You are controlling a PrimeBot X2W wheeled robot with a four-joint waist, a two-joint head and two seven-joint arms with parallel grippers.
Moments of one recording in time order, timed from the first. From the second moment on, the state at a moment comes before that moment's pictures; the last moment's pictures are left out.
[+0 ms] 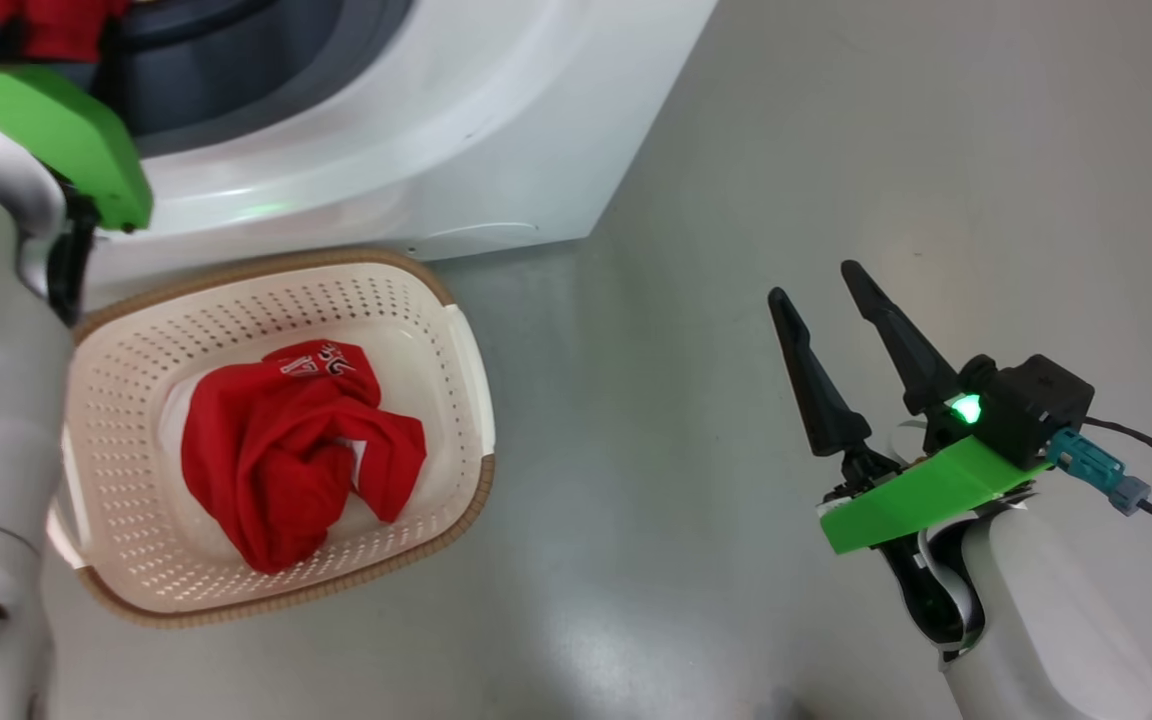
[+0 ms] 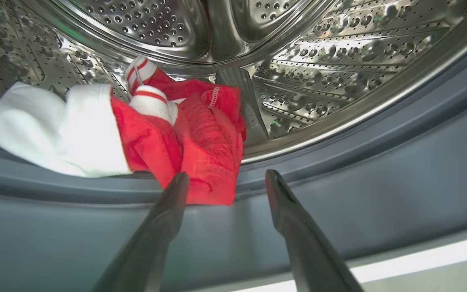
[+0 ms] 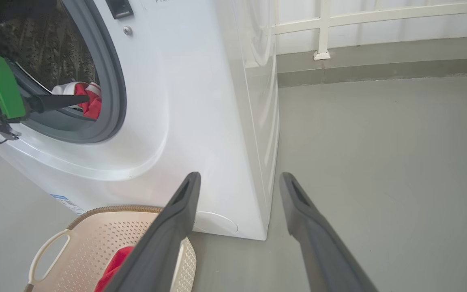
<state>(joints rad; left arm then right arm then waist) -1.26 0.19 -0.22 1.21 -0.24 -0.12 -0.06 -0.40 -0.14 0.22 0.19 0.36 0.13 -0.25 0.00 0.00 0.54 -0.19</state>
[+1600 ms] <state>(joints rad) -1.23 0.17 -0.22 1.16 -0.35 -0.12 -0.25 -0.40 -0.16 0.22 0.21 0.36 0.13 -0.25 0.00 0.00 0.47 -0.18</state>
